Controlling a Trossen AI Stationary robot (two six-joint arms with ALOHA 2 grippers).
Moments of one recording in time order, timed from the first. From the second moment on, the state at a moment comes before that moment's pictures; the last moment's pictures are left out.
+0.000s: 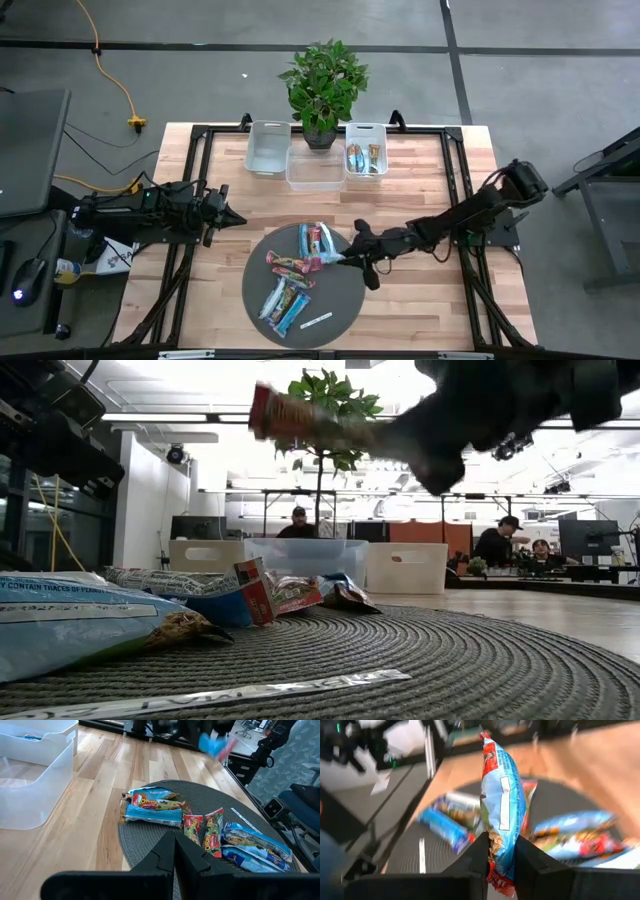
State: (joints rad) left arm 0.01 0.01 0.16 -0.43 0.16 -0.19; right arm 0.36 1.57 0.65 0.61 0.13 0.34
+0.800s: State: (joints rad) left arm 0.01 0.01 0.16 -0.43 0.16 -0.19; right arm 0.35 1.30 0.69 0.61 0.33 0.40
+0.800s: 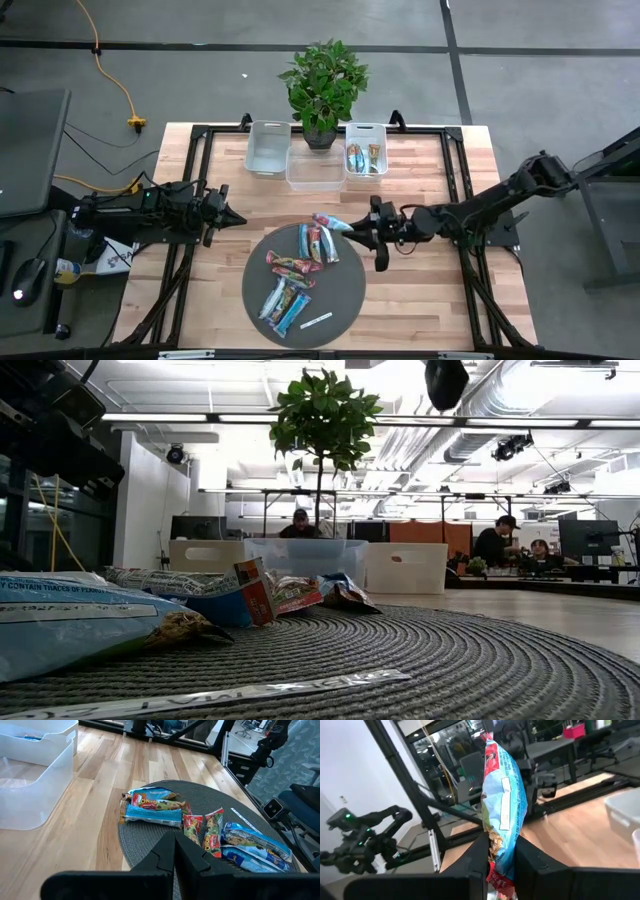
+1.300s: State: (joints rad) left arm 0.01 0.01 0.16 -0.43 0.16 -0.19; right arm 0.13 1.34 1.09 -0.05 0.30 0.40
